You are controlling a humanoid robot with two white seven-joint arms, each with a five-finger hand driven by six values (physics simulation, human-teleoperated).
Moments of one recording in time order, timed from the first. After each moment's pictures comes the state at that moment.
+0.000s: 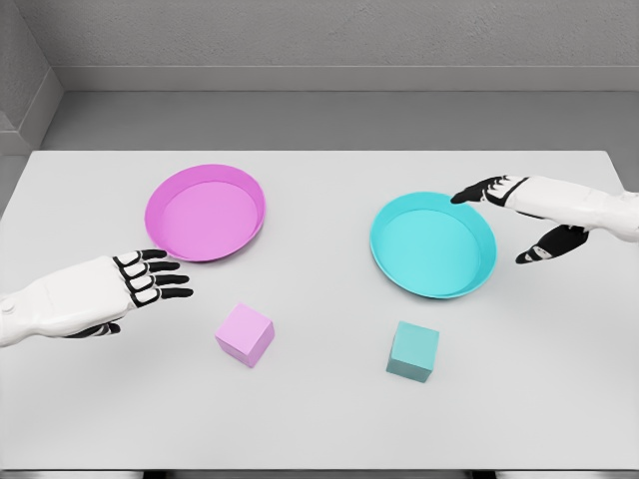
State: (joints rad) left arm -0.11 1.17 -0.53 -1.77 -0.66 -0.61 0.12; right arm -0.71 -1.06 0.93 -1.43 -0.04 -0.61 0.34
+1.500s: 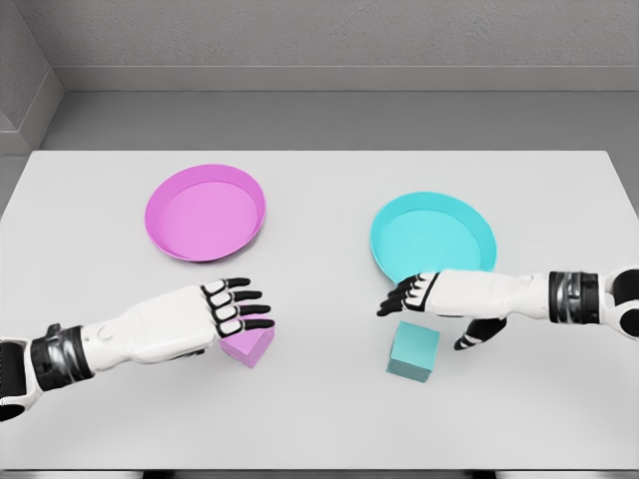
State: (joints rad) left arm -0.14 0.88 -0.61 -1.77 -0.85 -0.61 0.12; right arm -0.63 -0.95 1.07 -1.57 0.18 -0.61 0.35
